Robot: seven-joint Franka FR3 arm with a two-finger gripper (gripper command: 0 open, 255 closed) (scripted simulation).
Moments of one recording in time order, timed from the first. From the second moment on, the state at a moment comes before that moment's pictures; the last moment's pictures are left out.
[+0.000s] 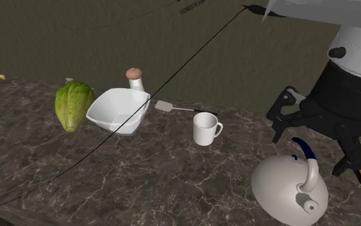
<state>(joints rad) -0.01 -0.78 -0.05 -2.28 -0.04 1.50 0.06</state>
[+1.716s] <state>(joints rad) -0.09 -0.40 0.59 -2.27 0.19 1.93 1.08</state>
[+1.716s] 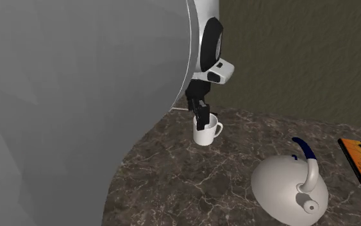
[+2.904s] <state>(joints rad) 0.07 0.51 0.70 -1.60 -0.41 1.96 2.00</state>
